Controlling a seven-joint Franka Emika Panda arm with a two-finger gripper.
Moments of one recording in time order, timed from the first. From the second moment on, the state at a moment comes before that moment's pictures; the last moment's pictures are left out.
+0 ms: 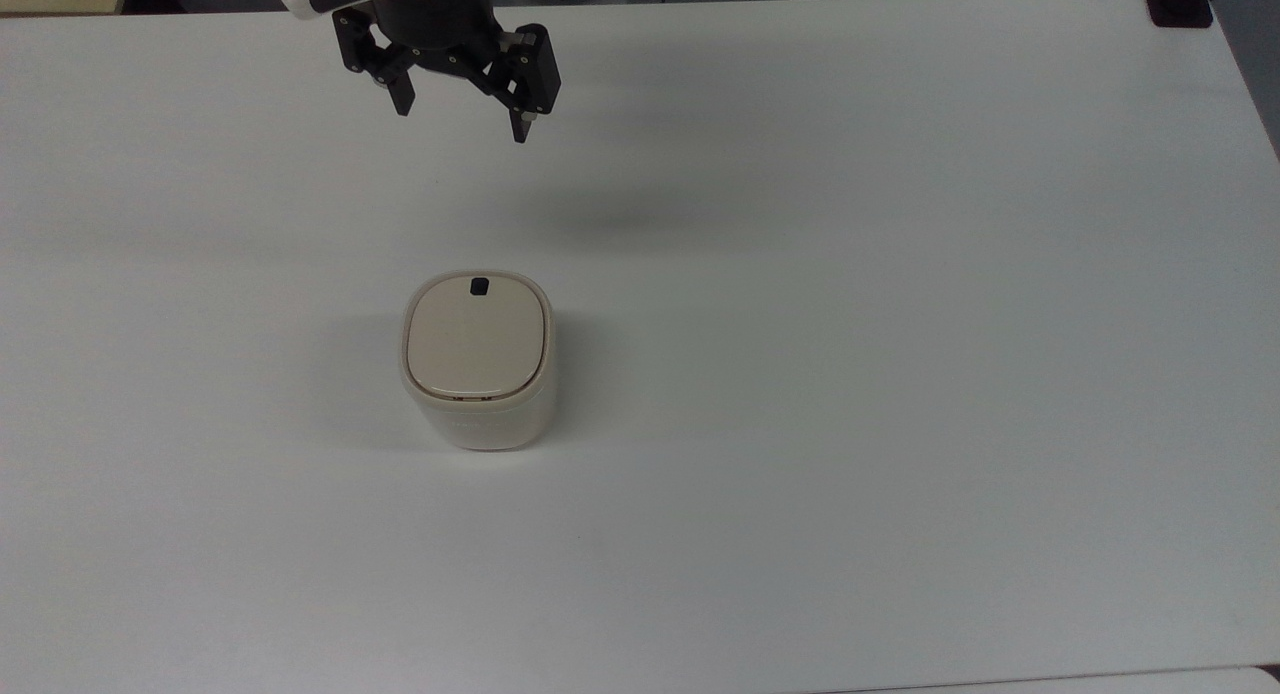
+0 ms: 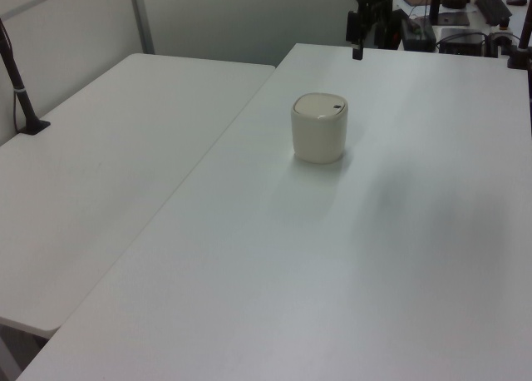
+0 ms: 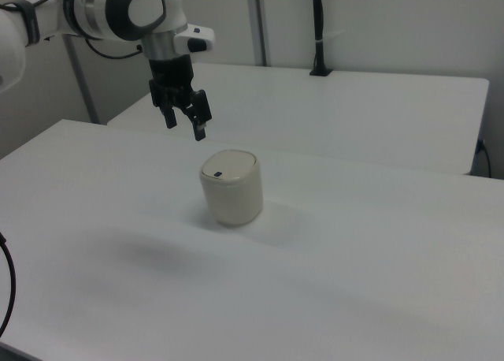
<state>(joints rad) 0.08 0.22 -0.13 -1.42 0.02 1.64 0.19</state>
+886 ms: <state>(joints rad) 0.08 0.24 -0.13 -1.43 0.02 1.80 0.19</state>
